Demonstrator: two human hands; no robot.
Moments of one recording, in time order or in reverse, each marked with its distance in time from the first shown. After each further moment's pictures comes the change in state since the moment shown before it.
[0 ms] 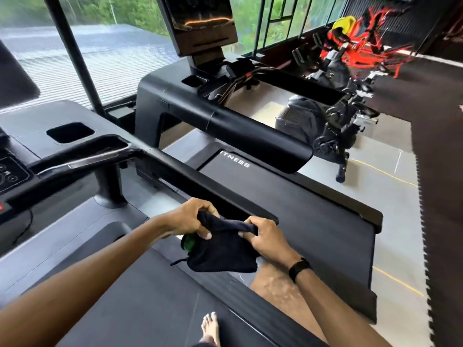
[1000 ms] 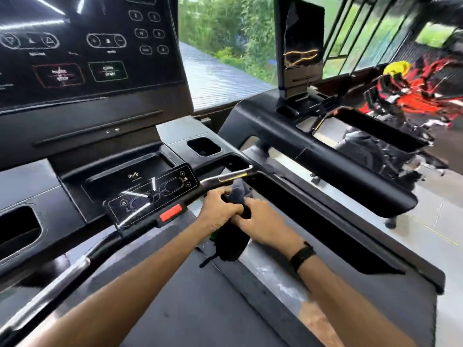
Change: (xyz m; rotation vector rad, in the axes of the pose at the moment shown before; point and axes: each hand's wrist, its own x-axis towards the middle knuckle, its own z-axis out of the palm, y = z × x) left_hand -0.181 -0.134 -0.211 -0.412 0.668 -0.017; right_hand 0.072 -0.375 0.174 -0.219 -0.082 -0.213
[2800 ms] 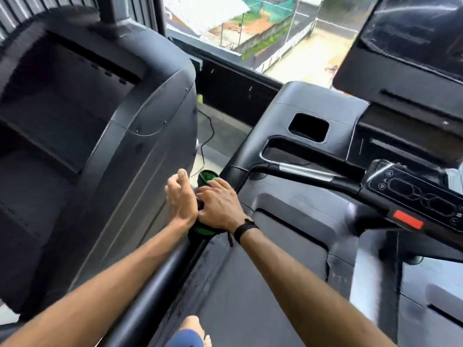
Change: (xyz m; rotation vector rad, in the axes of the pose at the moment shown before) left_hand -0.389 -0.170 -0.121 -0.228 1.819 -0.518; right_hand -0.190 -0.232 0.302 -0.280 -0.585 -1.524
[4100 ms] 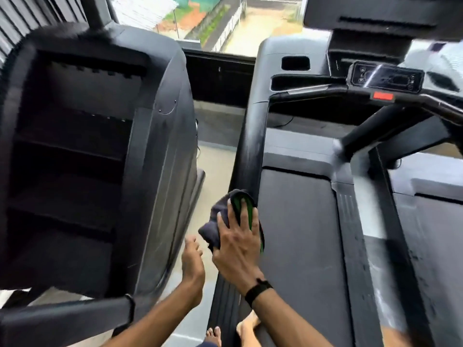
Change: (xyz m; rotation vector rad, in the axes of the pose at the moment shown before) left_hand -0.140 -0.163 -0.314 -0.062 -0.544 -0.371; right_hand -0.172 -0.329 0.127 -0.049 0.309 0.629
